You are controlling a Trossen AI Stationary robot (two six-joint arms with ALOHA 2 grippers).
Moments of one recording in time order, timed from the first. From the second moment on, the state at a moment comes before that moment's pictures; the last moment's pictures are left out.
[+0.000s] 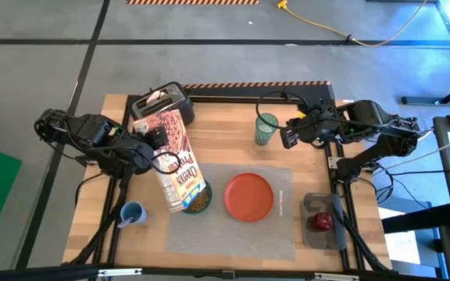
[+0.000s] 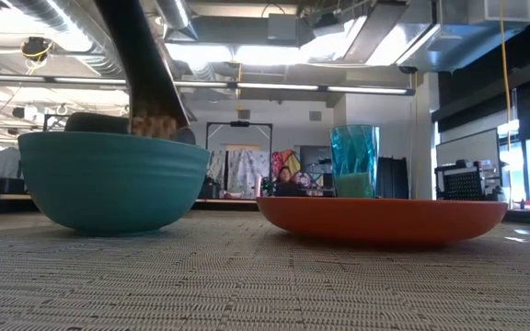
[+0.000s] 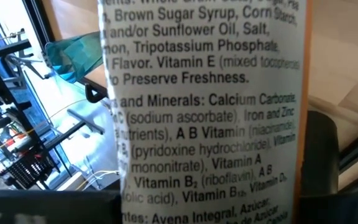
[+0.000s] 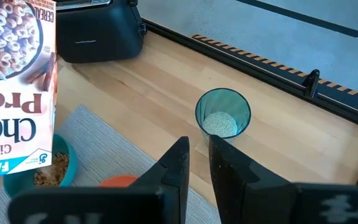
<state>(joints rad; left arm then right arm) -0.33 1.22 1.57 -1.57 -0.58 1.07 0.15 1.44 1.95 -1.55 0.58 1.01</state>
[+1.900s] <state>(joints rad) -0.33 1.19 1.57 -1.57 -0.45 0.64 0.15 1.40 1.95 -1.55 0.60 0.96</state>
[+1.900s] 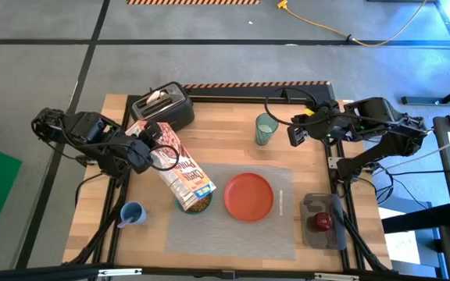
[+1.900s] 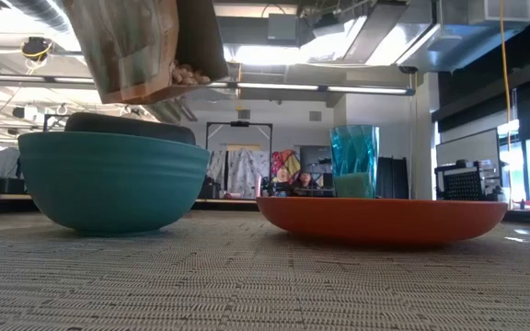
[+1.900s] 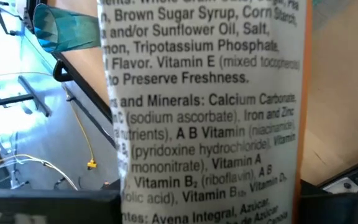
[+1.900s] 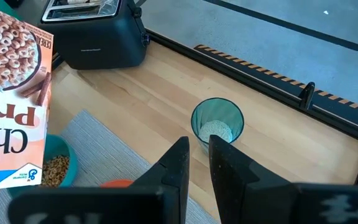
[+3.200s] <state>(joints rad) -0.33 1.19 1.57 -1.55 -0.37 0.37 0.15 1.40 1.95 -1.54 0.61 0.92</state>
